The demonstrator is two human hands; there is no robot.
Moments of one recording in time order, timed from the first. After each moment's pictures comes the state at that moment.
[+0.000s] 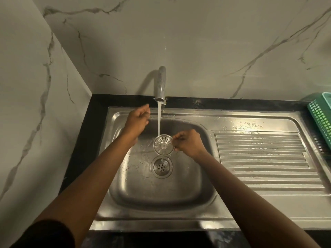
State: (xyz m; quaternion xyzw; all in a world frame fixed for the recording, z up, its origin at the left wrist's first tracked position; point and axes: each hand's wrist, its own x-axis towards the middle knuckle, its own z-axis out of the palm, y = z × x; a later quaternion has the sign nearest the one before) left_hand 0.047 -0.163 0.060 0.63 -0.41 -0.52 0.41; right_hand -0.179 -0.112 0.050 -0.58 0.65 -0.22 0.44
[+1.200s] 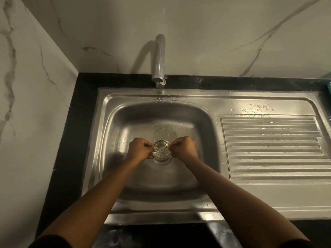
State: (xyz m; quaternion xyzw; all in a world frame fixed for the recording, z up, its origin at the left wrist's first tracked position) left_hand 0.034 -0.075 -0.070 0.74 -0.39 -0.52 0.19; right_hand -0.160 -0.082 -0.063 -0.43 0.74 -0.16 0.49
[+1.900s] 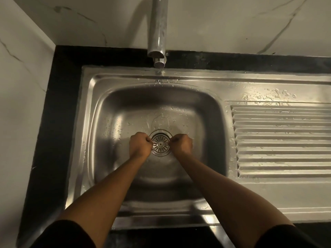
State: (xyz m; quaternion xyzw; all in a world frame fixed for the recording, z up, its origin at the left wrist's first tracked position) left_hand 0.015 -0.074 -0.135 0.80 -0.44 -0.39 0.09; right_hand -0.143 -0.077 -0.141 -0.38 0.82 -0.09 0.42
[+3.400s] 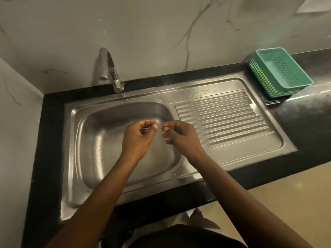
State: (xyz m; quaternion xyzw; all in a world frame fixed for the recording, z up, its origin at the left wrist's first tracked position) left_hand -0.083 -0.001 0.105 0.59 -0.55 -0.46 0.36; right_hand -0.252 0.030 0.097 -0.41 0.61 -0.47 0.50
